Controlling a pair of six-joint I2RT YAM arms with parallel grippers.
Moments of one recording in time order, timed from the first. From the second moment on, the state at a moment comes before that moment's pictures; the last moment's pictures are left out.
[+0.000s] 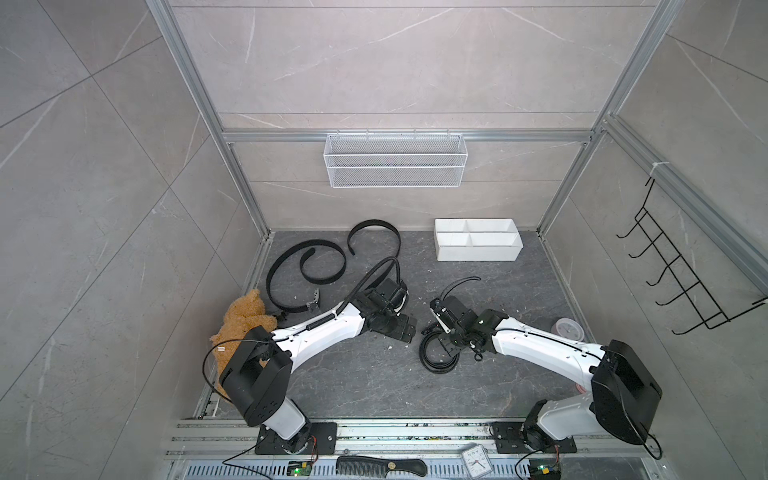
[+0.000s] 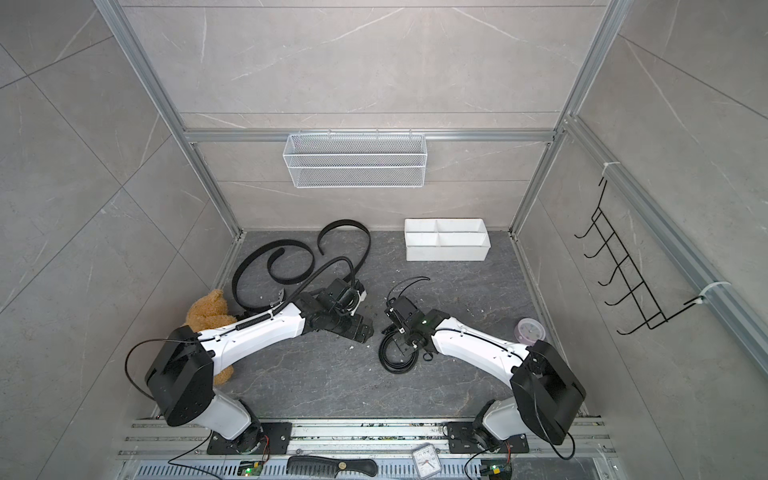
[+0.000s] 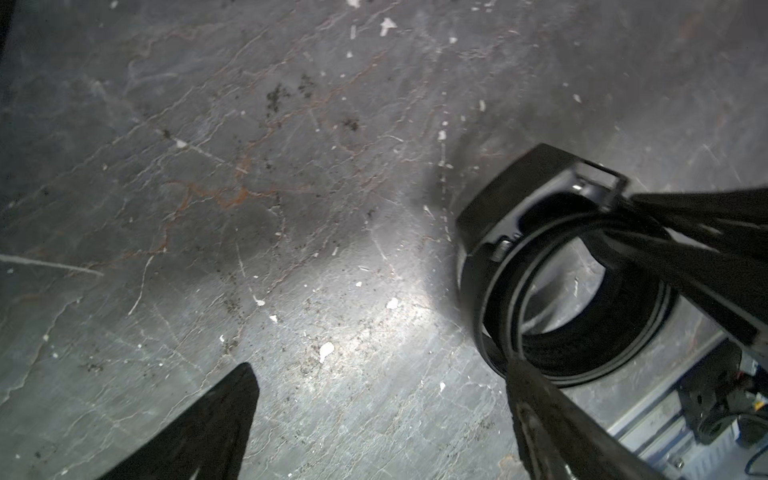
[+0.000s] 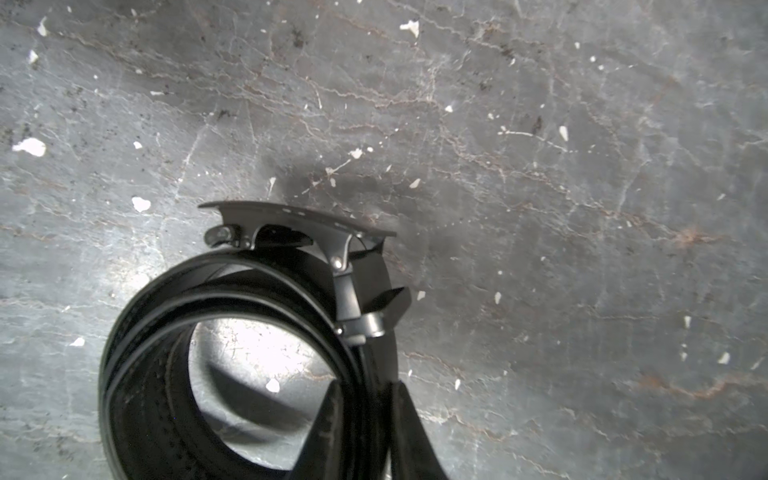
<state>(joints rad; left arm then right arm) -0.82 1.55 1.08 -0.60 0.12 -0.32 0.78 1.45 0.90 -0.65 0.21 0.11</state>
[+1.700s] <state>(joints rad) -0.85 1.51 0.76 0.00 0.21 -0.20 0.81 1.33 0.90 -0.63 0.03 0.10</state>
